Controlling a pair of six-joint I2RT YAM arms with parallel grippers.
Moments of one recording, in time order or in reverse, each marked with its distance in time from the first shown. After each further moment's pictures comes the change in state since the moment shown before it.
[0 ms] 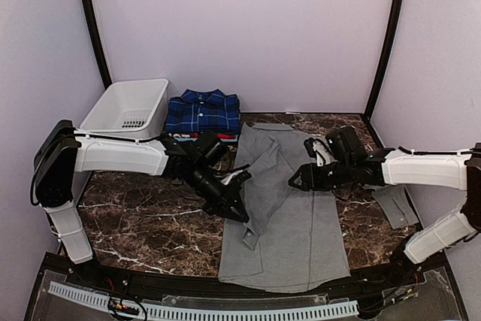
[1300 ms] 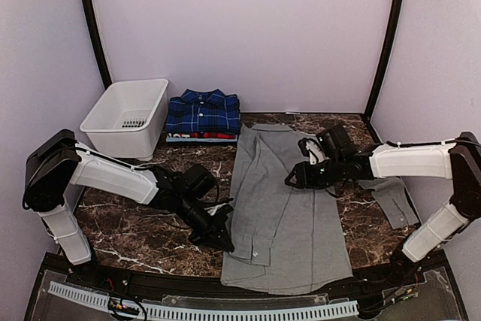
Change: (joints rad) left arm -0.061 -0.072 -0.350 0.286 0.018 -0.347; right arm -0.002 0.122 0.065 -0.005 0.014 0.001
